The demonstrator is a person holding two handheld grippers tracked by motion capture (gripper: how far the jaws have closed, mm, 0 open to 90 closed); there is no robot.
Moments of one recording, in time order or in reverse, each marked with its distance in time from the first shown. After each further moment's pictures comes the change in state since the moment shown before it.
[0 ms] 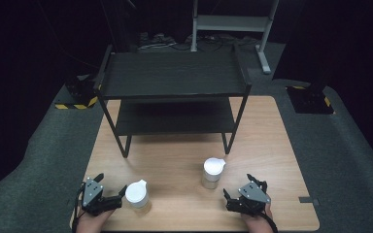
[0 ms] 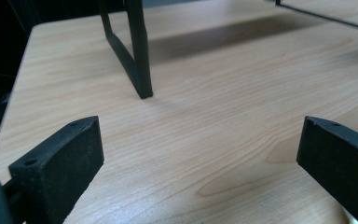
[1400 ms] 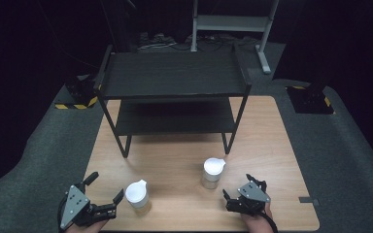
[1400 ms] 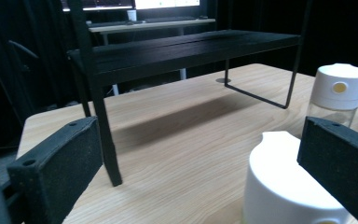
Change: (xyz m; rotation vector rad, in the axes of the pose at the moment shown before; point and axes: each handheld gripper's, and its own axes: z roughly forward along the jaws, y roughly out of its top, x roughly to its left) left arm -0.020 0.026 -0.055 -0.235 -0.096 0.046; right arm -0.003 0.002 0.001 0.010 0.019 -0.006
